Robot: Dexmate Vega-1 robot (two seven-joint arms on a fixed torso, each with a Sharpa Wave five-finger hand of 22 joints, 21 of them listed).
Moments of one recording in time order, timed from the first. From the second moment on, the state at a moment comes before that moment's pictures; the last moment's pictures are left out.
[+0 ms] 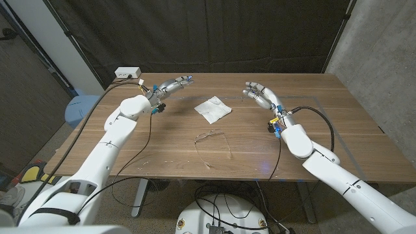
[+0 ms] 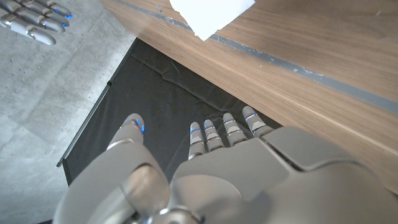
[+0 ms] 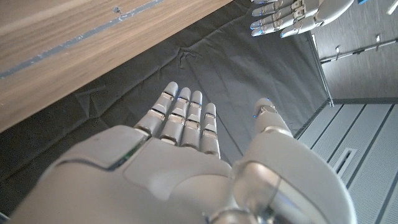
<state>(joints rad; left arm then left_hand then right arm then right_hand) 0.75 0.42 0.13 -1.40 0.16 -0.13 -0.43 0.38 0.02 0.37 -0.07 0.24 0.07 -0.12 0.25 0.18 0.07 -0.12 0.24 0.18 0.03 -0.03 0.22 0.20 -0.10 0.09 0.44 0.19 -1.08 -0.68 -0.42 -1.84 -0.15 0.17 -0.35 0.52 0.08 0.43 -0.18 0.19 0.32 0.00 0.24 0.18 0.40 0.03 0.25 0.18 0.38 -0.02 0.20 0.17 0.25 0.05 0.40 0.19</state>
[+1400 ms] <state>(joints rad) 0.62 0.54 0.25 -1.44 0.42 -0.16 -0.50 0.54 -0.03 0.38 -0.15 0.24 0.21 -0.15 0.27 0.18 0.21 -0.18 0.25 0.19 0.09 -0.04 0.23 0.22 -0.04 0.07 0.44 0.19 -1.03 -0.81 -0.67 -2.07 -0.60 -0.08 -0.38 0.72 -0.02 0.47 -0.18 0.22 0.50 -0.10 0.26 0.18 0.55 -0.11 0.25 0.18 0.48 -0.05 0.19 0.17 0.32 0.00 0.43 0.20</state>
